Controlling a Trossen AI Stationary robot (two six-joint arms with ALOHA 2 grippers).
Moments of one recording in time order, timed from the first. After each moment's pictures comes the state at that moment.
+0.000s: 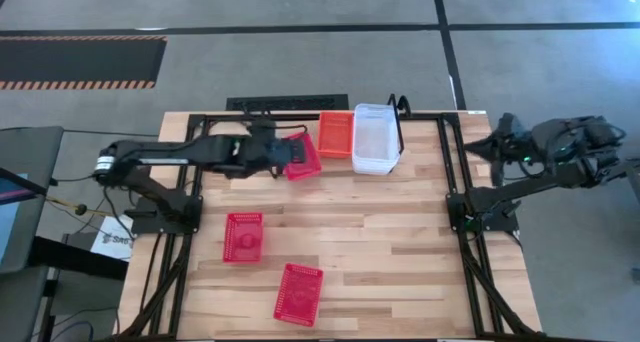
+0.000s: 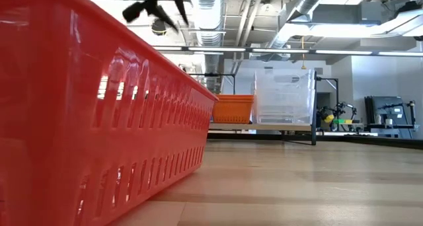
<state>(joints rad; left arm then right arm) 0.03 1.43 1.40 -0.80 -0.67 -1.20 0.16 0.55 1.32 -1.34 0.46 0.42</state>
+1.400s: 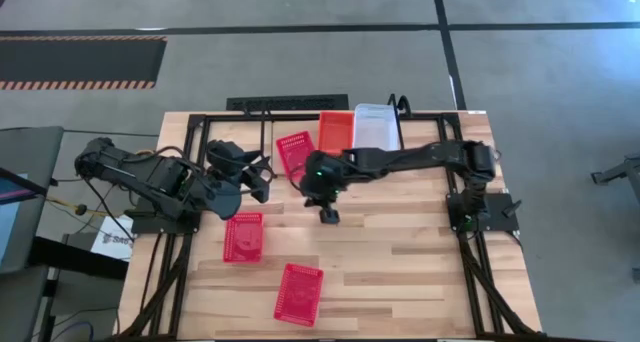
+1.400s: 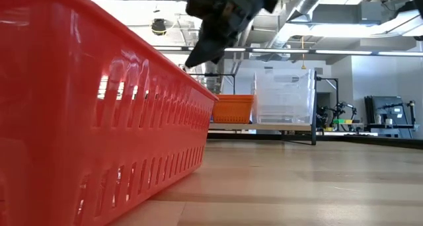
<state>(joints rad) -0.36 1.22 1.39 -0.97 -1.03 -0.89 -0.06 1.92 1.55 -0.49 -0.29 -0.15</state>
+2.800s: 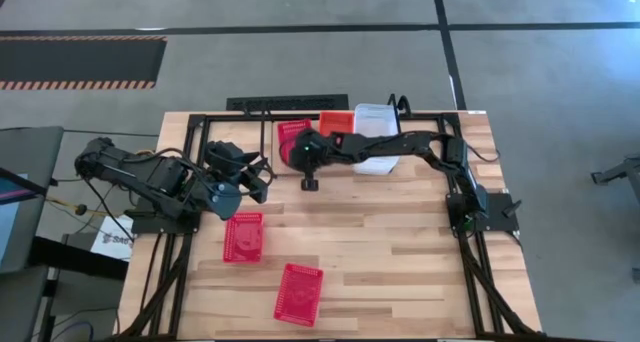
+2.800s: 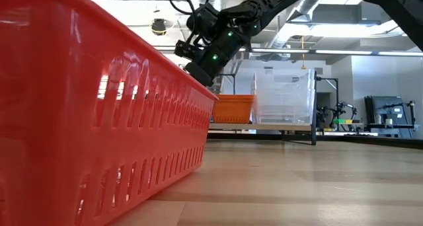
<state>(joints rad) -0.36 1.22 1.39 -1.04 -1.01 -0.95 -0.24 2.12 1.62 -0.26 -0.02 -0.33</state>
